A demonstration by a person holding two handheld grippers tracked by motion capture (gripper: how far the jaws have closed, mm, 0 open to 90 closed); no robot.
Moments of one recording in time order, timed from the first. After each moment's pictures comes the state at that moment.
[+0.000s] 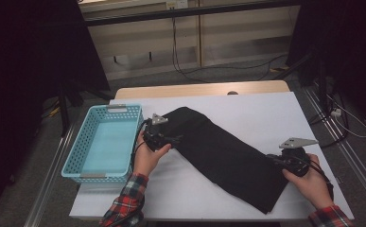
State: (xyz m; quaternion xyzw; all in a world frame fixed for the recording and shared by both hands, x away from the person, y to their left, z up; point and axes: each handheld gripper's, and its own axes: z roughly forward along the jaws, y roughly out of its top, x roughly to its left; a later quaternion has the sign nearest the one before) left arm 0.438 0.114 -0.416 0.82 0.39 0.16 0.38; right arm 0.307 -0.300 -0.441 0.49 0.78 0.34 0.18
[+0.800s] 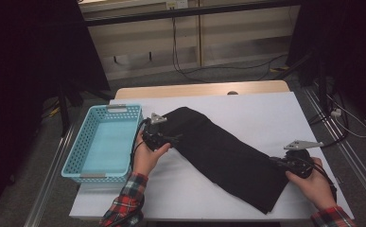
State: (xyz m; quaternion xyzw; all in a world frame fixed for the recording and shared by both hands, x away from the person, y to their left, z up) left arm 0.438 0.116 -0.413 0.81 0.40 0.16 0.39; right arm 0.302 -0.310 -0.450 0.52 0.77 0.34 0.16
